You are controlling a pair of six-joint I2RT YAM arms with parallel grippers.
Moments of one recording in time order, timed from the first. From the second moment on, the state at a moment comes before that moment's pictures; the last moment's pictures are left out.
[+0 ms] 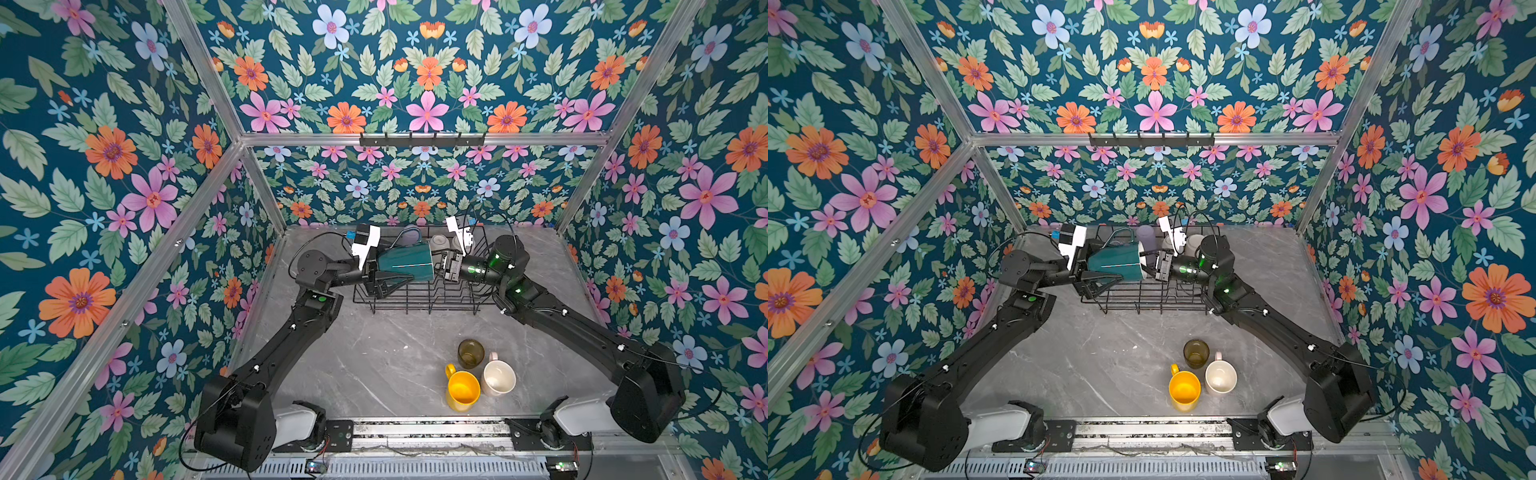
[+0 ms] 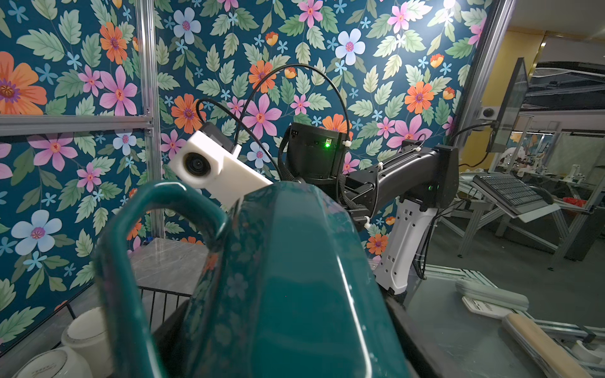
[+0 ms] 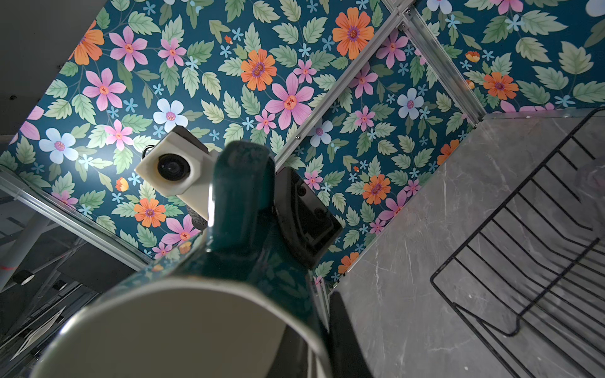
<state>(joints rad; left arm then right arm) -0.39 1.28 0.92 0.83 1.15 -0.54 0.61 1.41 1.12 0.40 -0.75 0.87</state>
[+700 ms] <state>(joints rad) -0.40 1.24 0.95 0.69 1.14 -0.47 0.62 1.41 1.12 0.39 -0.75 0.86</state>
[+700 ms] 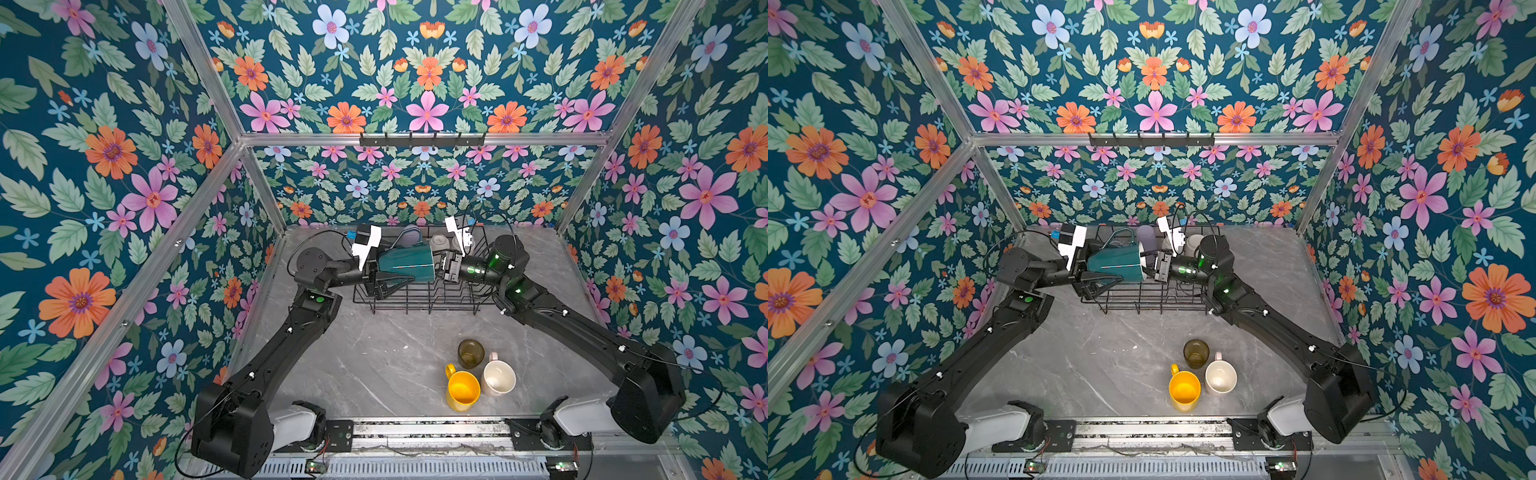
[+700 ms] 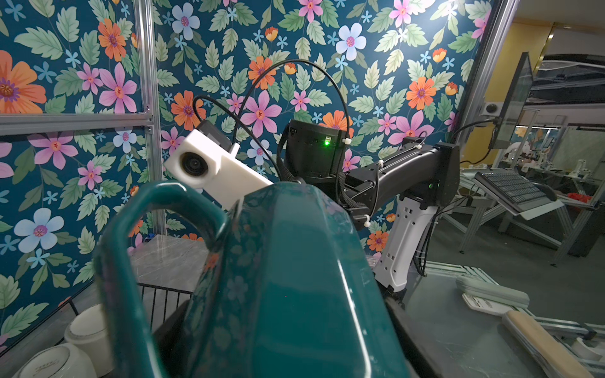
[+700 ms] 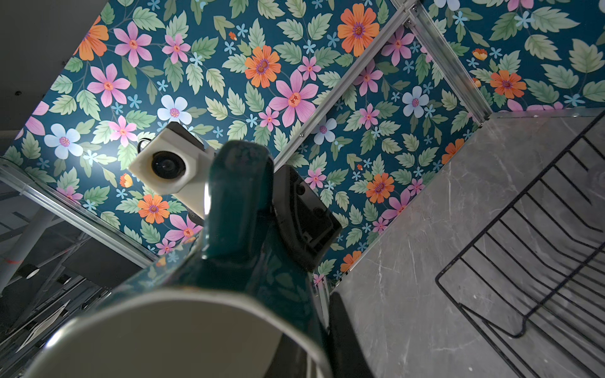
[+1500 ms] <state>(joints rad) -0.39 1.20 0.97 0.43 1.11 -0.34 0.62 1.36 1.08 0.33 -0.73 0.82</state>
